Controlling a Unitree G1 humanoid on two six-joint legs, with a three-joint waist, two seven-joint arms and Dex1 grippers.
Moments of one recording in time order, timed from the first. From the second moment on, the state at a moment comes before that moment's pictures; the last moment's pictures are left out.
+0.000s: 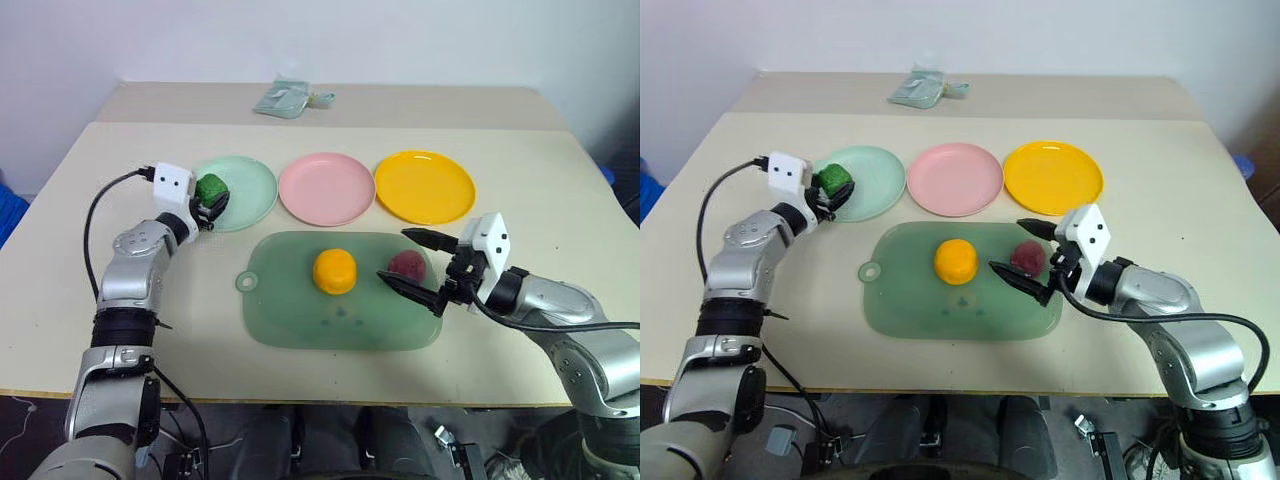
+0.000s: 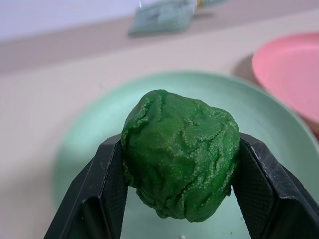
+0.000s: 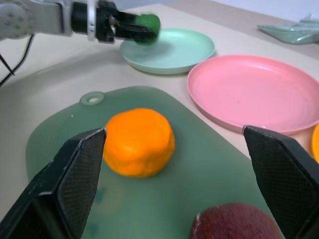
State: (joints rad) left arm -0.63 0.47 0.13 0.45 -0.19 0.27 -0.46; right arm -0.15 -0.66 -0.09 -0.51 0.59 0.57 0.72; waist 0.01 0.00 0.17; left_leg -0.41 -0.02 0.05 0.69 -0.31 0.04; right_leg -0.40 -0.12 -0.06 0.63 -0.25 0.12
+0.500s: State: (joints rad) left arm -0.40 0.55 0.16 0.18 -0.29 0.18 -0.65; right arm -0.31 -0.57 0.20 -0.47 0.38 0.58 0.65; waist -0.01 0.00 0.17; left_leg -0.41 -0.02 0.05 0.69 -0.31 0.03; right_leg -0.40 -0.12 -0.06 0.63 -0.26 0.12
